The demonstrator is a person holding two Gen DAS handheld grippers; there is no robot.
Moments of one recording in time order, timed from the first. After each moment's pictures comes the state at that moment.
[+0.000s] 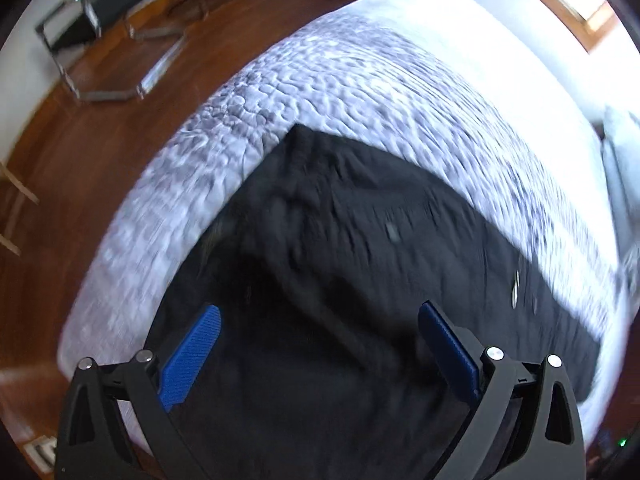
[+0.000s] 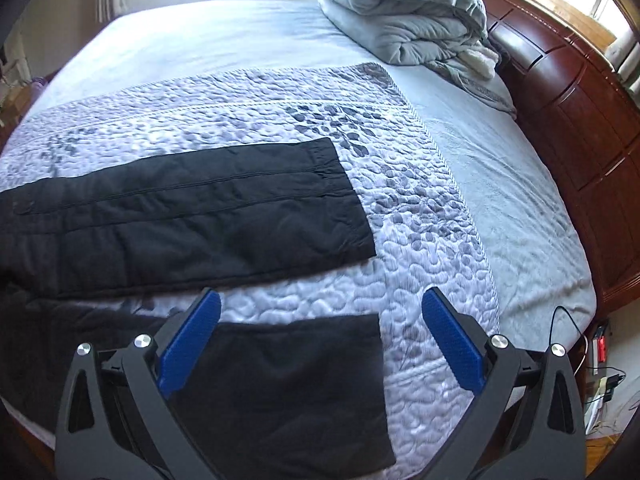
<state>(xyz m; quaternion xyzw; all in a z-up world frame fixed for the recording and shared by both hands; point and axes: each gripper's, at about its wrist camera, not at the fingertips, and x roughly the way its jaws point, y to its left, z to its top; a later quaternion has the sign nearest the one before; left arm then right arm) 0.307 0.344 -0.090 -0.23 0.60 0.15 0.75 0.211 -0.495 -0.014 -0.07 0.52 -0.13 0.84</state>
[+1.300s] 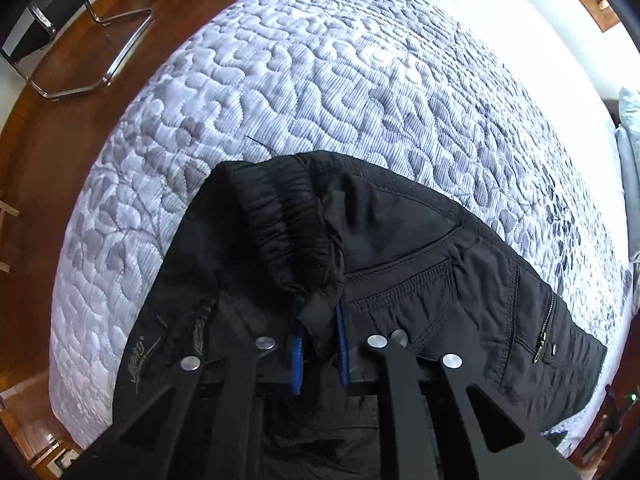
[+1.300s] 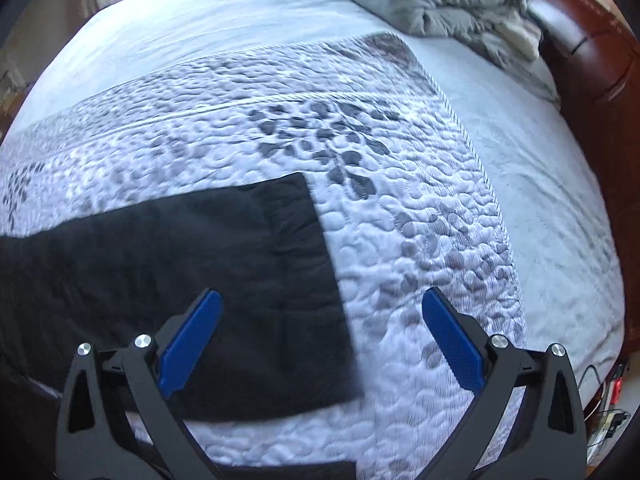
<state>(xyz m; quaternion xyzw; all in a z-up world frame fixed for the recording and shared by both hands) 0.365 0.280 -0.112 -0.21 0.66 0.12 0.71 0.364 -0.591 -0.079 0.00 0.59 -0.09 0.81</state>
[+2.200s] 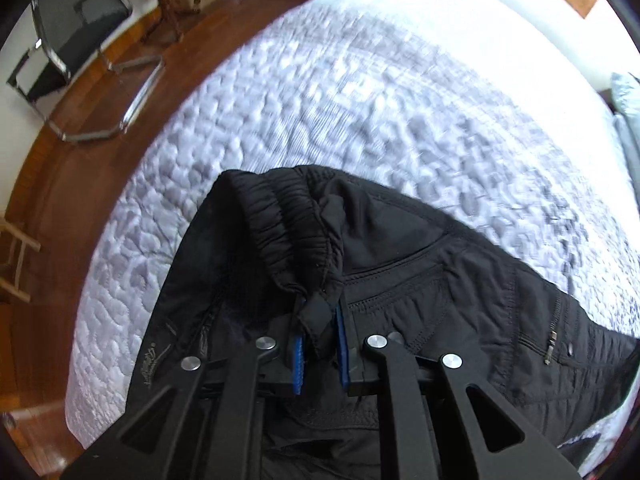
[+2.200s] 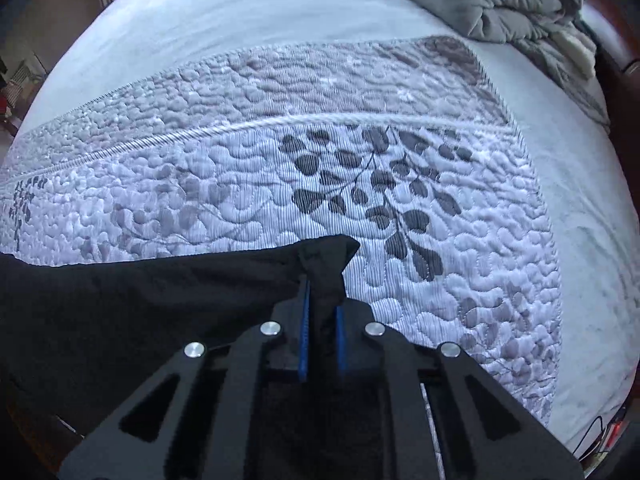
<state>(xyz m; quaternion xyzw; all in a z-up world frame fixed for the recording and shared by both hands) 0.360 0.214 -0.056 -0.14 0.59 0.14 0.78 0.419 -0.556 -0.075 -0.03 0.56 -0.03 0.83</state>
